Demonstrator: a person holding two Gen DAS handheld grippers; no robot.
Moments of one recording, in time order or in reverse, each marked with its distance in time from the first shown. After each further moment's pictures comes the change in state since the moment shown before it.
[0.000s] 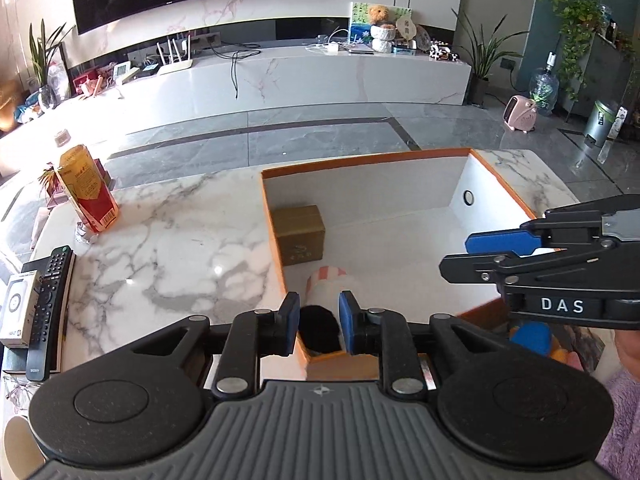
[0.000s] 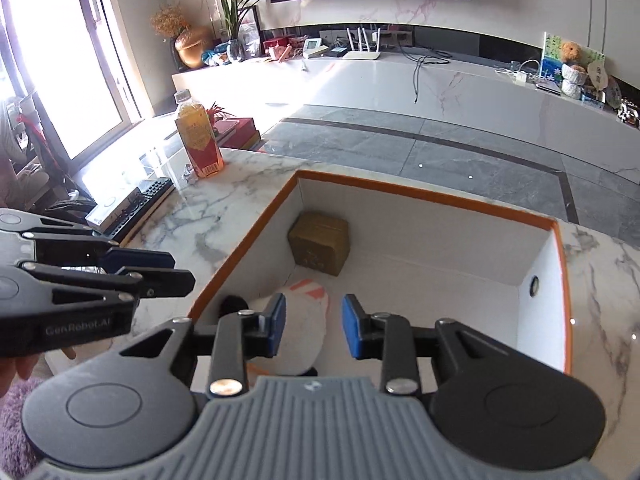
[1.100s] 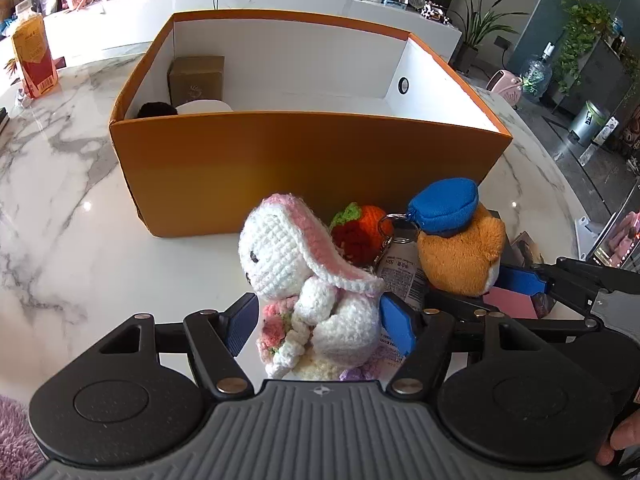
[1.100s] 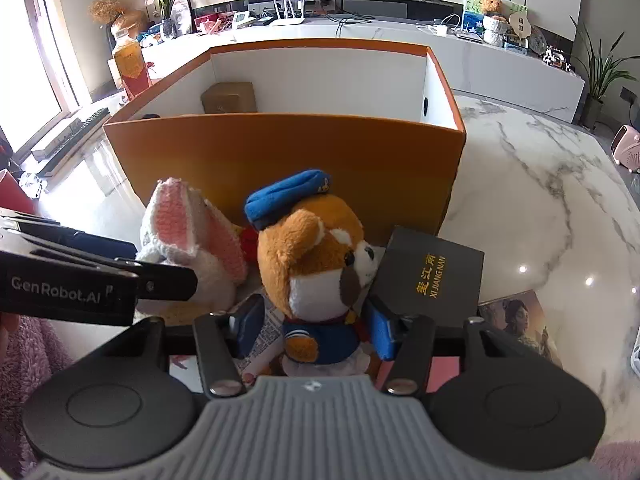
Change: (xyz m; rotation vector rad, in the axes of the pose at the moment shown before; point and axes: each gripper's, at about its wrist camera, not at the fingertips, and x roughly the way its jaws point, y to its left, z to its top) left arm 0.057 -0.077 -0.097 -0.164 0.142 -0.105; right arm -0.026 -0.037 -0.172 0.079 0.051 -0.178
